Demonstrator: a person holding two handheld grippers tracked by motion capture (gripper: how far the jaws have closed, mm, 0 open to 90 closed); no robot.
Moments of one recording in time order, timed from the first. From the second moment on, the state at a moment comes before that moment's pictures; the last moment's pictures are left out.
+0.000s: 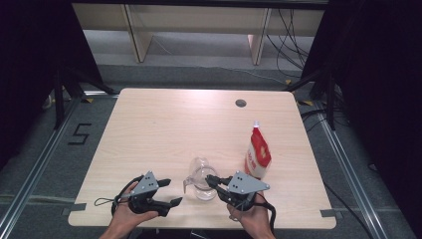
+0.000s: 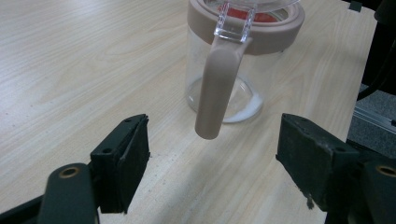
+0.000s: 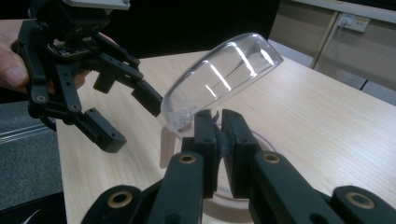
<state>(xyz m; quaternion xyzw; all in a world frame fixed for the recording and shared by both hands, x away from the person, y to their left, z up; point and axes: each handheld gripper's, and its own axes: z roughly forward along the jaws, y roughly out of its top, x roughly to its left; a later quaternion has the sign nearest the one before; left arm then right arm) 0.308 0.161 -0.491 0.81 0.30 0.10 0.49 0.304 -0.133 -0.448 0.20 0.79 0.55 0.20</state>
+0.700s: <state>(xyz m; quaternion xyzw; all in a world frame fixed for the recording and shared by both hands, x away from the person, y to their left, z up) 0.308 0.165 -0.492 0.81 0.30 0.11 0.49 0.303 -0.117 -0.446 0.18 0.79 0.55 0.19</state>
